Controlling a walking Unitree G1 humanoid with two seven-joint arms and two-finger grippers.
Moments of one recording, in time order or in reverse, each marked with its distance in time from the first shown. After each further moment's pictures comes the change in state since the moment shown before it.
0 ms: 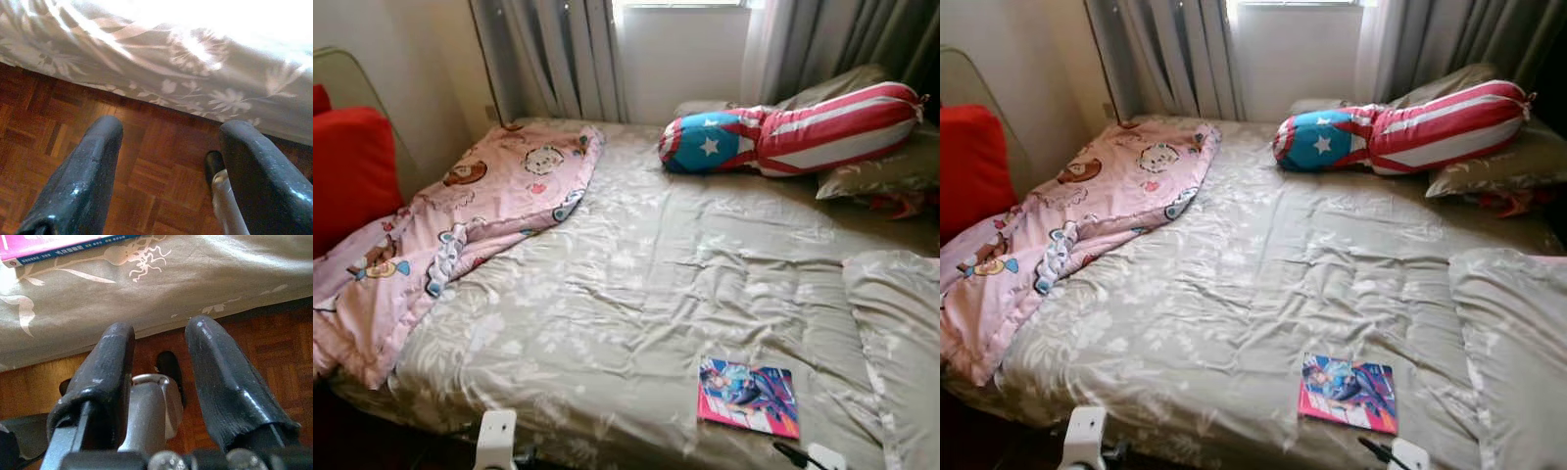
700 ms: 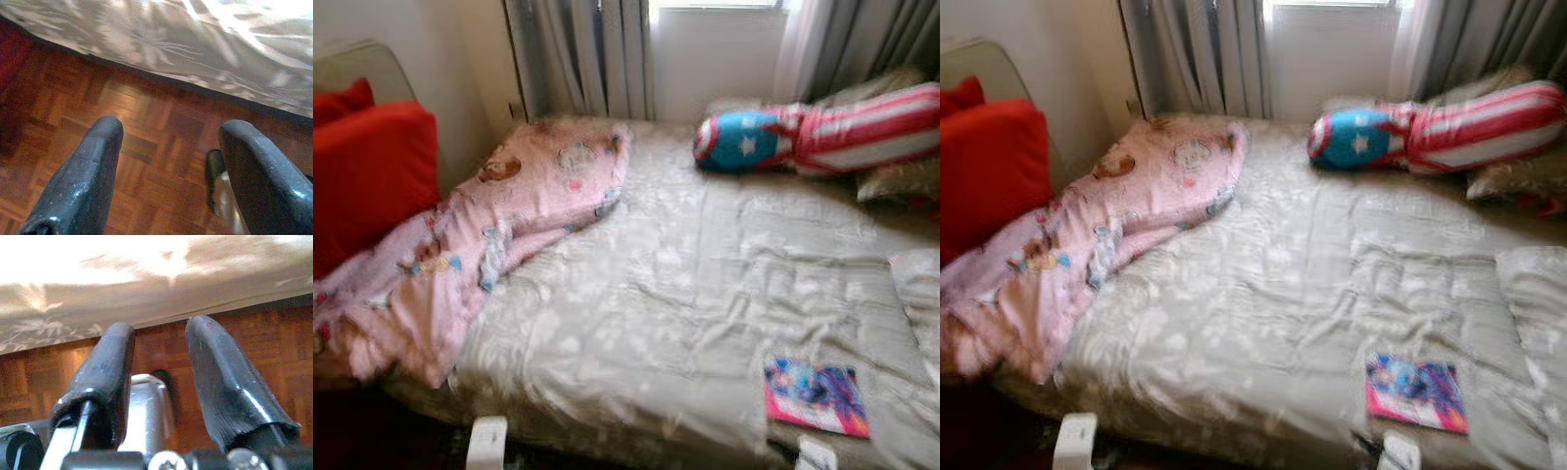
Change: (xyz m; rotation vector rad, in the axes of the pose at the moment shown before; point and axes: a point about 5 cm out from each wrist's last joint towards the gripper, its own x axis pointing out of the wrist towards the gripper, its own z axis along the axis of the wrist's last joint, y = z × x) left arm -0.002 0.014 -0.006 0.004 0.019 0.041; right arm 0.002 0.019 0.005 -0.004 -0.014 0.053
